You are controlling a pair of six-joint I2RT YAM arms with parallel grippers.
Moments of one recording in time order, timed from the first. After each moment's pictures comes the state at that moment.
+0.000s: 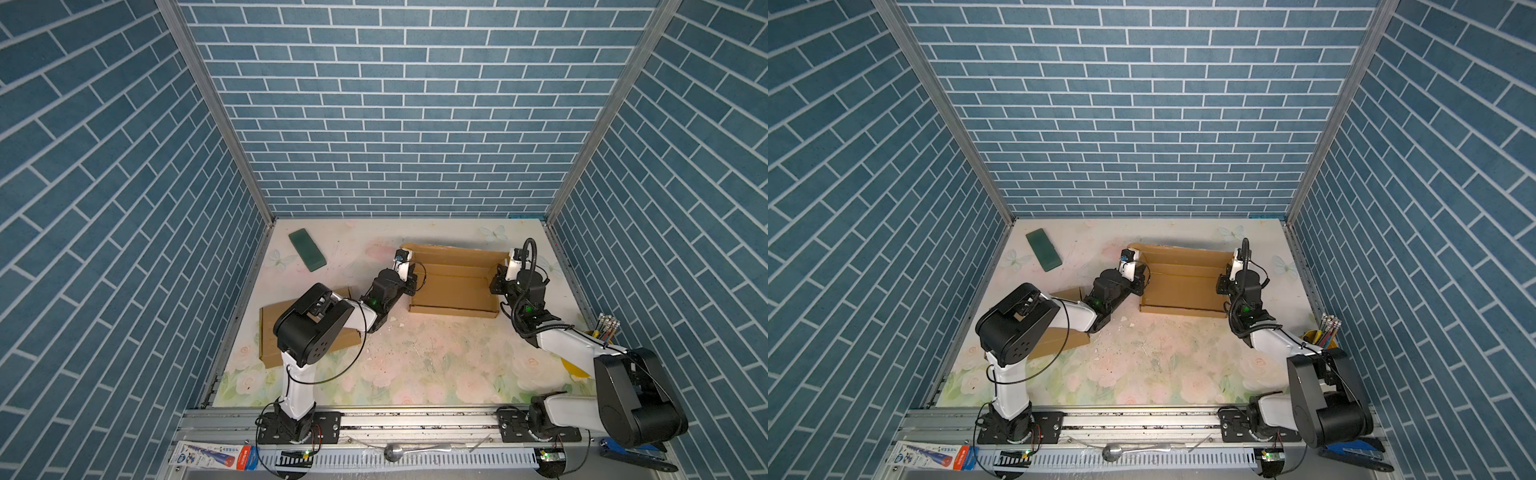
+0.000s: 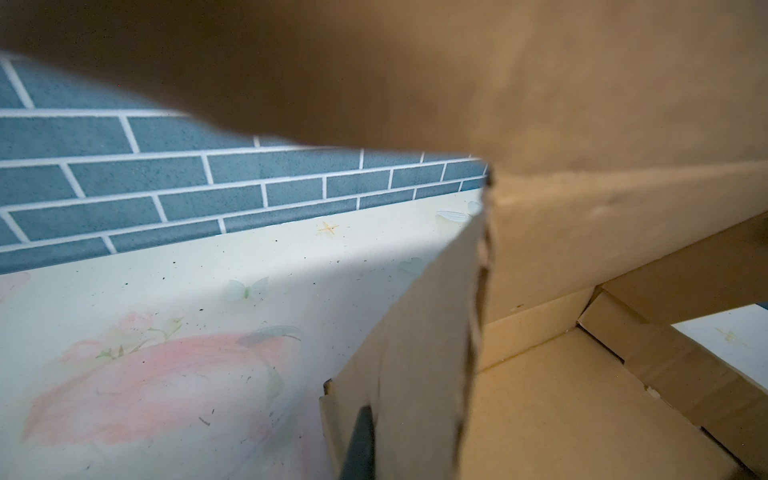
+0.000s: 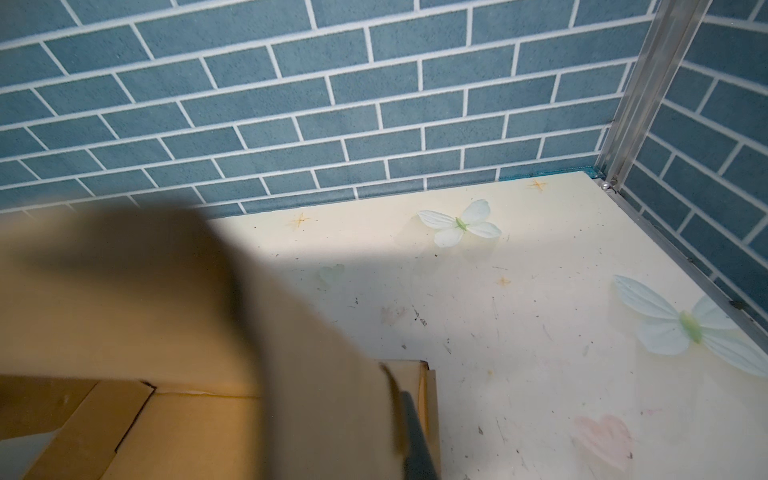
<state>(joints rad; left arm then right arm) -0.67 1.95 0.85 0.91 -0.09 -0.15 0.27 1.31 0.51 0.51 0.11 0.18</state>
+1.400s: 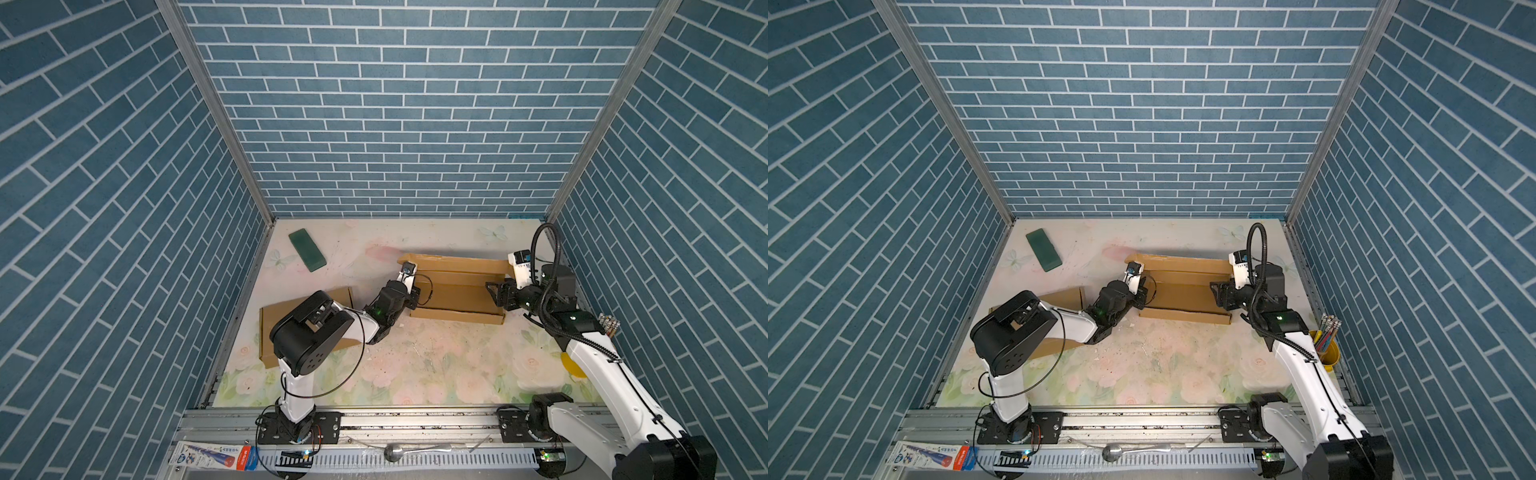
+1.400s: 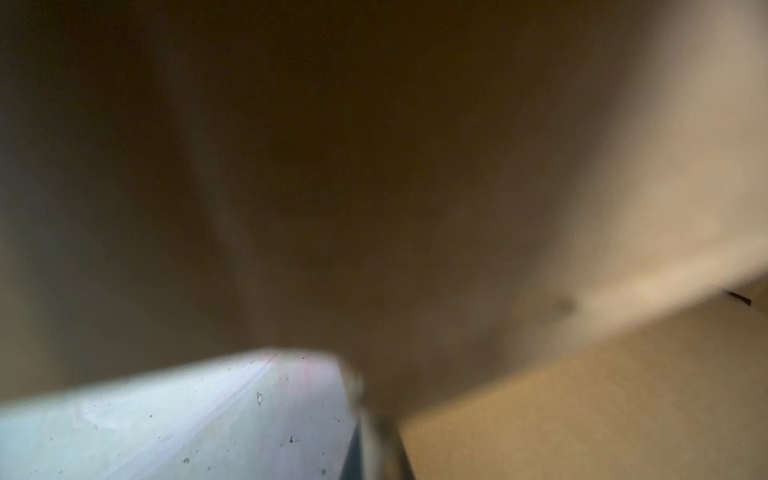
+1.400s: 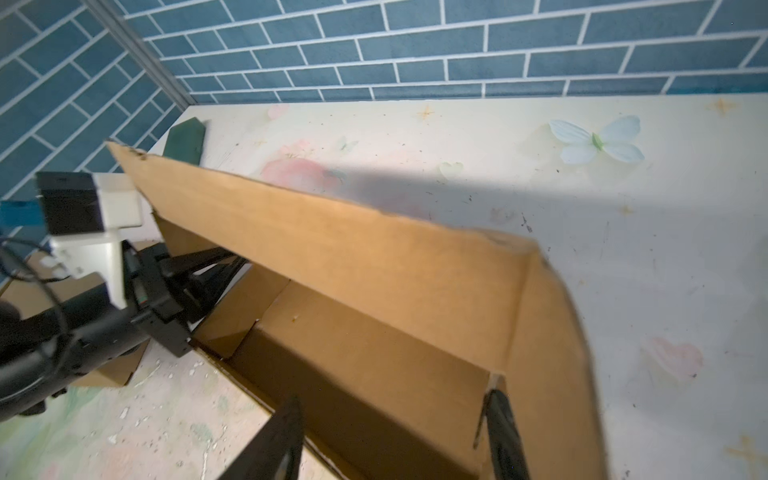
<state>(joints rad) -0.75 1.89 0.77 0.81 -0.24 -0.08 0.18 0.96 0.77 -0.39 -0.38 0.02</state>
